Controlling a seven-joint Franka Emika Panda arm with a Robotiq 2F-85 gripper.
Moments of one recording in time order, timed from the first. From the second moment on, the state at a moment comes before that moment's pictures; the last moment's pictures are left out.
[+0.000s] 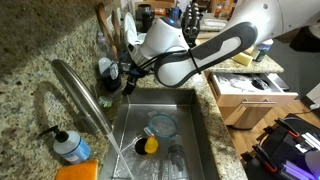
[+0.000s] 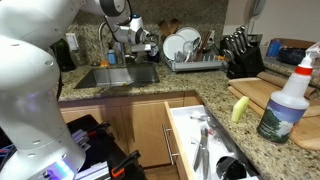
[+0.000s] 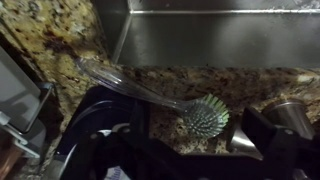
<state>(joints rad) 0.34 0.82 0.30 -1.42 -0.14 2.79 -0.35</state>
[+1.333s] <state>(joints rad) 0.42 1.08 0.30 -1.12 -0.13 3.14 -0.25</state>
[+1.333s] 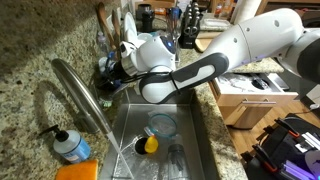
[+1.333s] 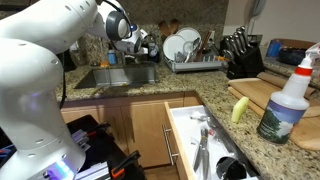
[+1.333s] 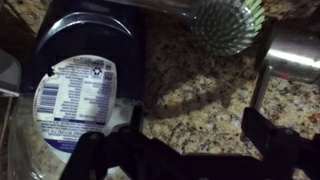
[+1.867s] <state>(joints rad) 0.40 1.11 0.35 -1.10 -0.19 3.14 -0.34</state>
